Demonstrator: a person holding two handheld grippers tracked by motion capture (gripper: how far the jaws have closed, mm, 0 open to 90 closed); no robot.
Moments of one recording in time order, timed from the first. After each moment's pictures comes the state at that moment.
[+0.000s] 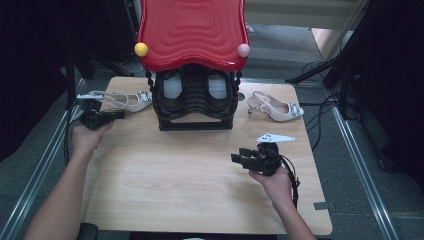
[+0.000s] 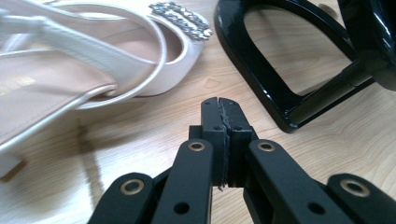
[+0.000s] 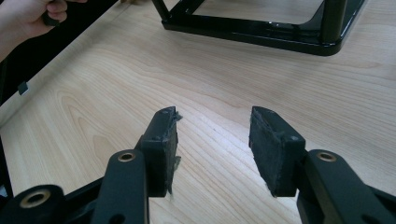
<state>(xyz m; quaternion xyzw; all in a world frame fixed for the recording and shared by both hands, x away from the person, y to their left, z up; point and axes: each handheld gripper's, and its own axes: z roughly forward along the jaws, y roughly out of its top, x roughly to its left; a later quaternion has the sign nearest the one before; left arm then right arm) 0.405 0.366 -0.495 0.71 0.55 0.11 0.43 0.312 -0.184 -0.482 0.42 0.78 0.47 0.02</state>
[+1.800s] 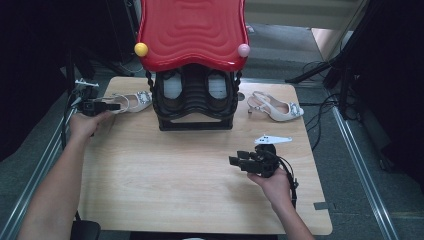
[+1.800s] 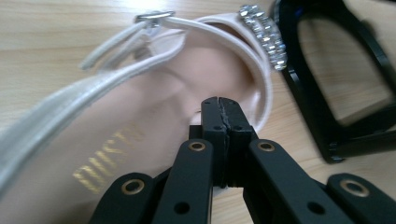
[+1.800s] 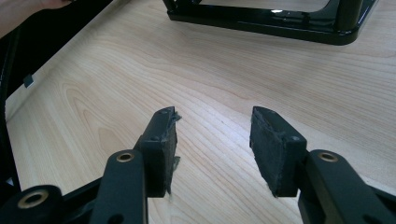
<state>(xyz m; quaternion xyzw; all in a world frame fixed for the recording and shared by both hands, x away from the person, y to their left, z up) 0.458 0.391 -0.499 0.68 0.61 0.05 0.40 0.309 -0.181 -0.486 0.42 0.78 0.46 0.00</state>
